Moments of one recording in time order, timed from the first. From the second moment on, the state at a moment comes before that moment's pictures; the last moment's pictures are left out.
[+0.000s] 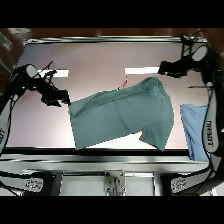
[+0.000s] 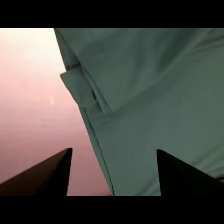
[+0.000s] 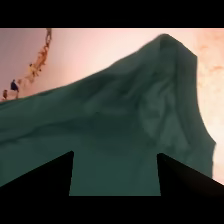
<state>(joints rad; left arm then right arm) -0.03 -1.57 1.44 1.24 -1.42 -1.56 -0.12 -1.68 1.80 -1.28 1.22 1.45</state>
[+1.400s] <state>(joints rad) -0.05 -1.29 0.45 0.73 -0.98 -1.37 -0.51 -1.62 1.38 -1.15 1.52 1.41</state>
